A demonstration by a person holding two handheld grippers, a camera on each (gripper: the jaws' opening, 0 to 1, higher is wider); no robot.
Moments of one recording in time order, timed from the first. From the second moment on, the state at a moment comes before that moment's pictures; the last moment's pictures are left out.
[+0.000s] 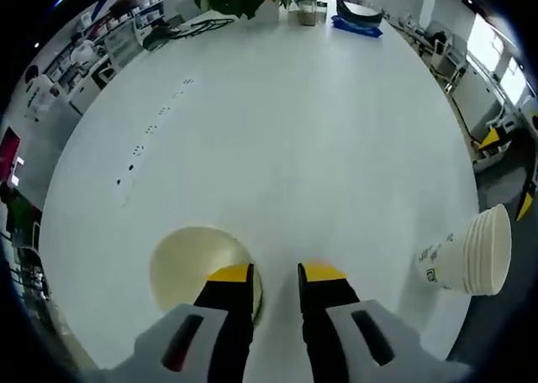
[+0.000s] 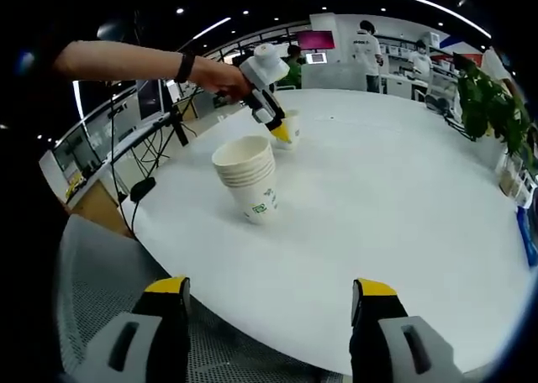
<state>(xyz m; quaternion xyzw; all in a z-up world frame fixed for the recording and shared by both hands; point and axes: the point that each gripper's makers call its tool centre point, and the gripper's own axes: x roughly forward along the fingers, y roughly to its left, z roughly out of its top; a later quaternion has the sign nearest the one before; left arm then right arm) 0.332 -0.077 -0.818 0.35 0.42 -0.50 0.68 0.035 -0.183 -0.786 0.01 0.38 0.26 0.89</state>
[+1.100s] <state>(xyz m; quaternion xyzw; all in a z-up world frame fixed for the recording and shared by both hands) 0.315 -0.061 -0.797 0.35 0.40 -0.50 0.68 0.033 -0.183 -0.785 0.00 0.38 0.26 0.89</state>
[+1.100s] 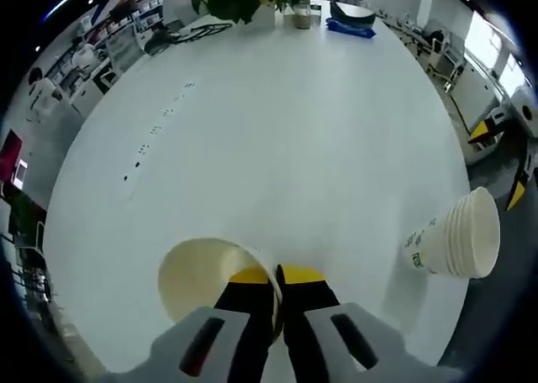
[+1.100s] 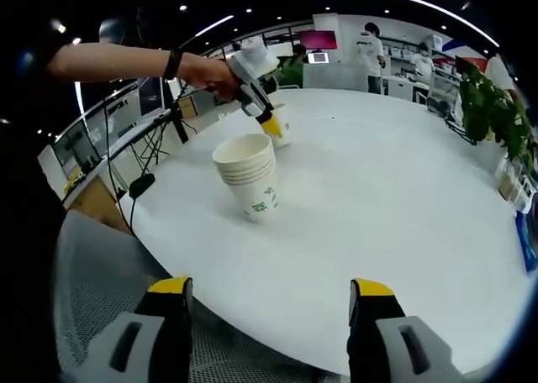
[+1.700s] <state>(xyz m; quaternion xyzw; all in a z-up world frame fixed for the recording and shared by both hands) 0.285 -0.054 -0.766 0.38 0.38 -0.51 0.67 0.034 -0.180 -0.785 -0.01 0.37 0.27 0.89</state>
